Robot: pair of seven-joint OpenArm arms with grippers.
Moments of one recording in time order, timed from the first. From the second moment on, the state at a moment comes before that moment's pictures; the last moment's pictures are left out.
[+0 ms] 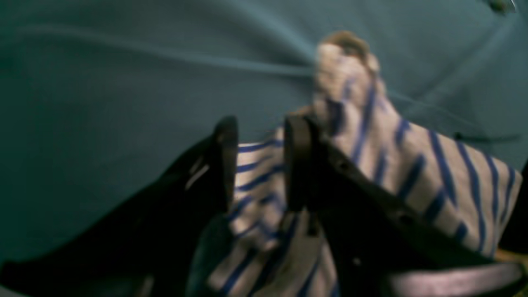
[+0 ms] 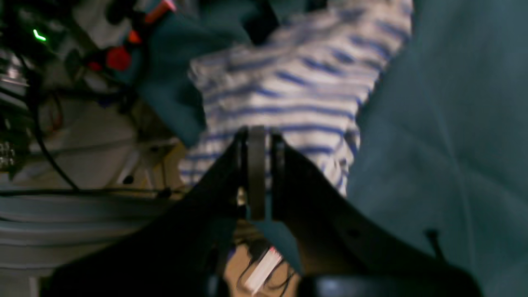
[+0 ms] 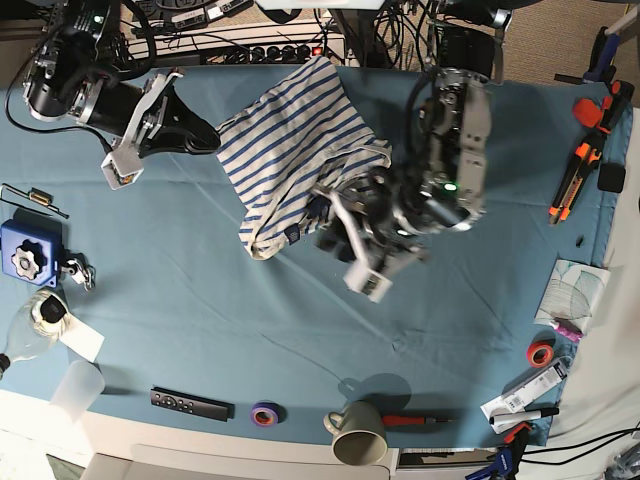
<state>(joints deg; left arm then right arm) -5.5 3.6 8.0 99.5 -22.0 -22.2 58.9 -22.5 20.6 29.1 116.6 77.7 39.8 -78.5</state>
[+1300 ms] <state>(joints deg) 15.0 3.3 -4.6 111.9 -41.7 -33.9 74.4 -12.0 16.0 9.7 104.7 40.0 33.3 -70.1</state>
